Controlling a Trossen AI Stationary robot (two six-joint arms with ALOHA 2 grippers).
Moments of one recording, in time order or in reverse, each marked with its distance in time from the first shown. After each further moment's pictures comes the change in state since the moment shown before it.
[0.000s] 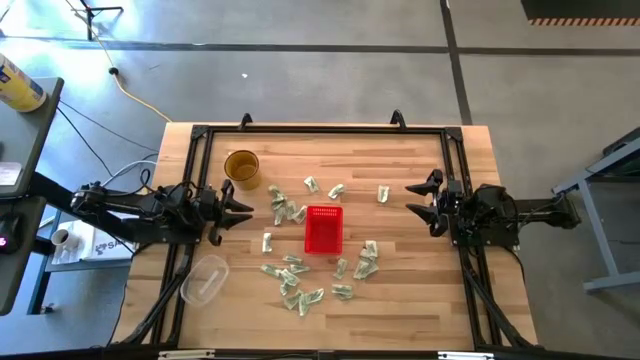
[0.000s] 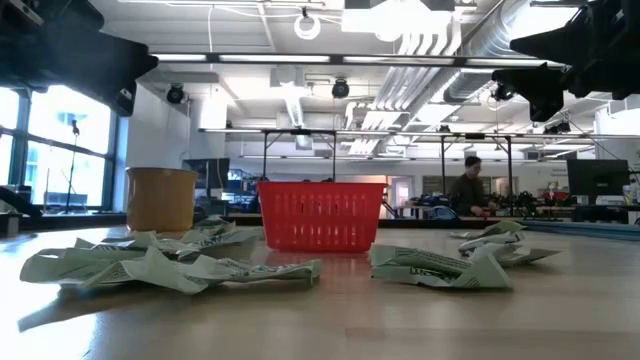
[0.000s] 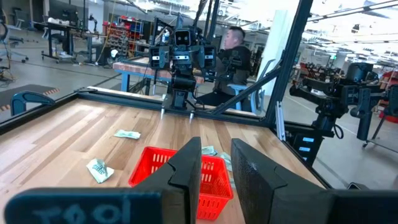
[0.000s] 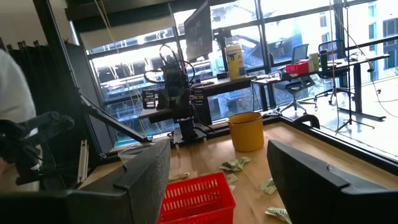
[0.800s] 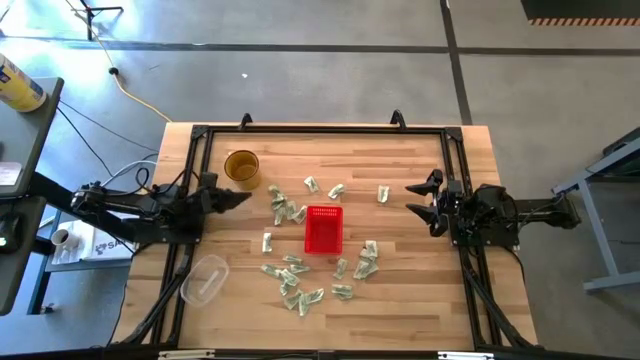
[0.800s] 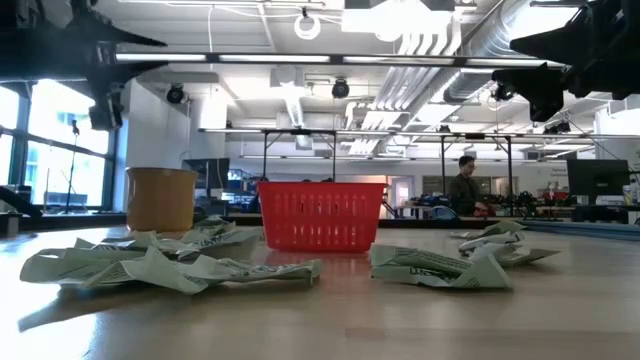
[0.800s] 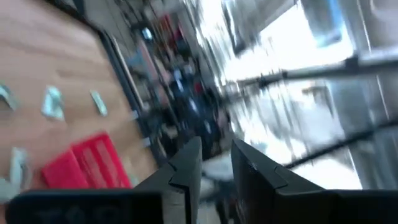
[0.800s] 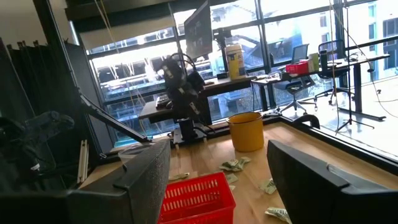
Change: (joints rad) left arm 0.000 0.000 0.009 0.093 -0.291 -0.989; right arm 0.000 0.000 0.000 0.000 0.000 0.000
